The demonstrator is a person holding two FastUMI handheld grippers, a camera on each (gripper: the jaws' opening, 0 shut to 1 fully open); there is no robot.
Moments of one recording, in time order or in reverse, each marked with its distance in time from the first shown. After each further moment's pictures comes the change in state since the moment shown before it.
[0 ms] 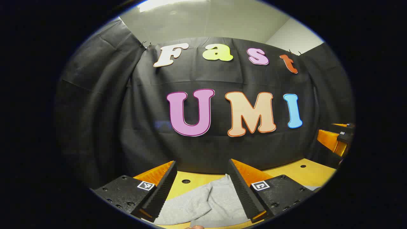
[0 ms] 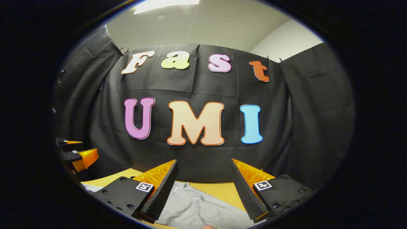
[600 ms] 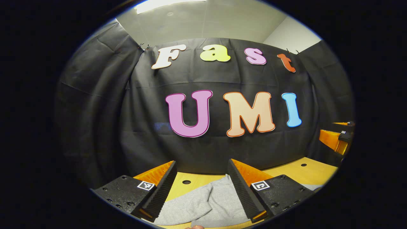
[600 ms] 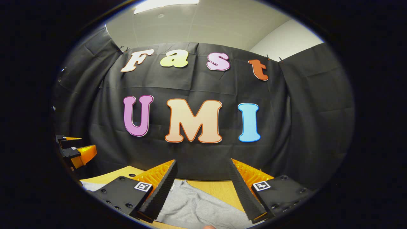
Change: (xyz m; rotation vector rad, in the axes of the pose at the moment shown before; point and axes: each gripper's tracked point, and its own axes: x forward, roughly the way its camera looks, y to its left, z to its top) left arm -0.003 -0.003 0.004 0.022 -0.011 -0.015; right arm -0.005 -0.019 -0.005 -0.002 0.023 -0.015
